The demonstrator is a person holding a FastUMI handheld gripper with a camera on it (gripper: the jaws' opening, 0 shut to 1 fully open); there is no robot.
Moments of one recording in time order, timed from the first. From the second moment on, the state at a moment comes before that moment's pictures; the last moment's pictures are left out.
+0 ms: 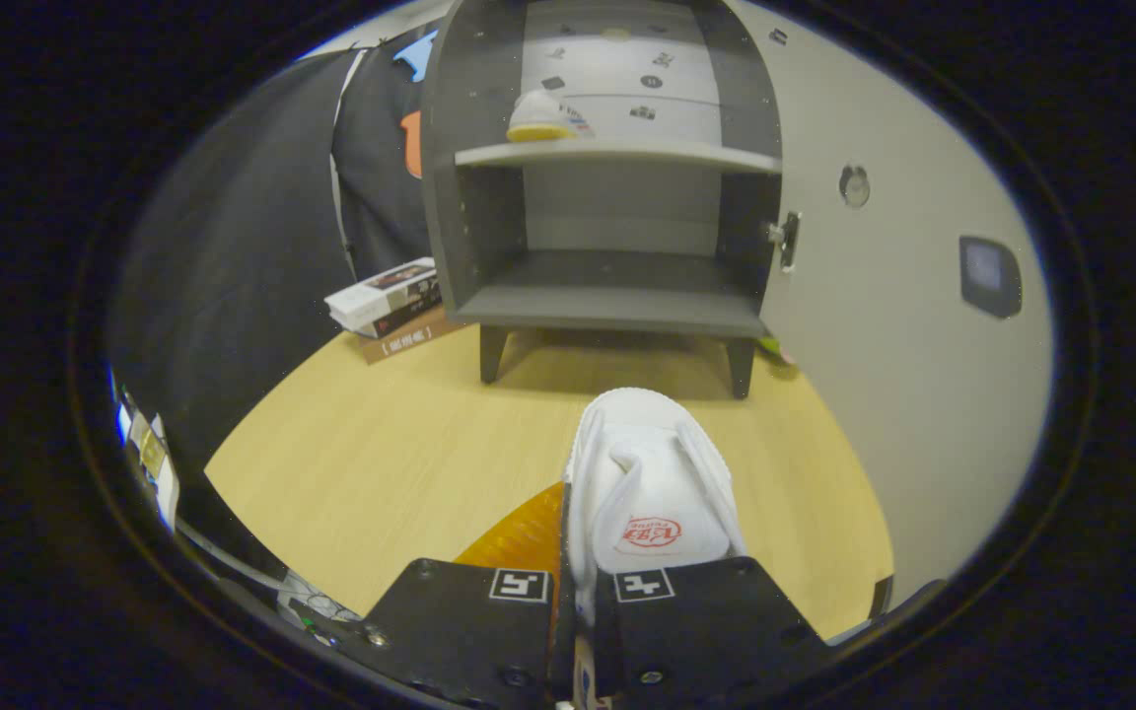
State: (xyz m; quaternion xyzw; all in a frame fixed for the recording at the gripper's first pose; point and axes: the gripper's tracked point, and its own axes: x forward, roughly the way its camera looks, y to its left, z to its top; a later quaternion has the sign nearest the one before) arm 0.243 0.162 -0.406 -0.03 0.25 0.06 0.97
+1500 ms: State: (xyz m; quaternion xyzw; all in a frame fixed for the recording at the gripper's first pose) arm 0.549 0.156 -0.102 -0.05 0.13 0.01 0.99
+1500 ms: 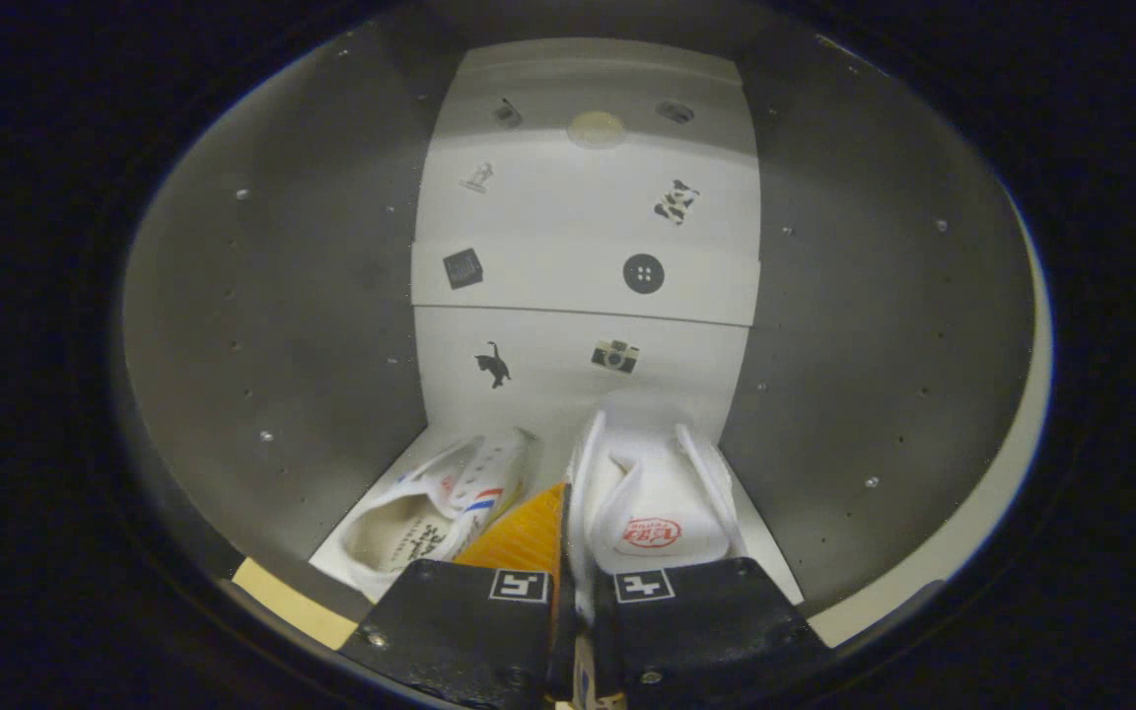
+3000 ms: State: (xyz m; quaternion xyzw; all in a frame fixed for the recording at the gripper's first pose) arm 0.555 0.163 -0.131 0.00 0.22 -0.02 0.98
